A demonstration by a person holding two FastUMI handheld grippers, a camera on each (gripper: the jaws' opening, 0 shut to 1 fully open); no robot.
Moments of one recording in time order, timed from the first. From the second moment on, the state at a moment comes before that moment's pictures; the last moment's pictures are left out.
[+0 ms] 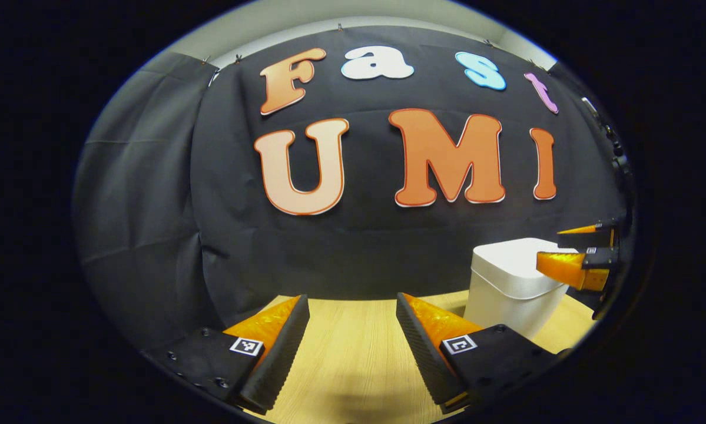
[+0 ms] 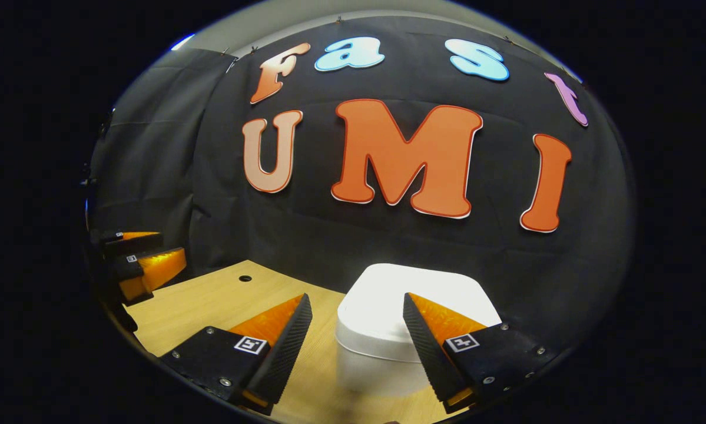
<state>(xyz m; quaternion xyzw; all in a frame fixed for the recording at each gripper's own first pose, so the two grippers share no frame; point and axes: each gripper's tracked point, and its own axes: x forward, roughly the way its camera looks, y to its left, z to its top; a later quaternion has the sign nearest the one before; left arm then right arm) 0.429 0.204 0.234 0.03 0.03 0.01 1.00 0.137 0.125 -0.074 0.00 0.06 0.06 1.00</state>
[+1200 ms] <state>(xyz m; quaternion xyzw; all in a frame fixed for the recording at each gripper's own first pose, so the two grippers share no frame) 0.430 0.187 0.258 0.01 0.03 -0.01 1.00 0.115 0.147 -0.098 0.02 0.11 0.08 0.99</state>
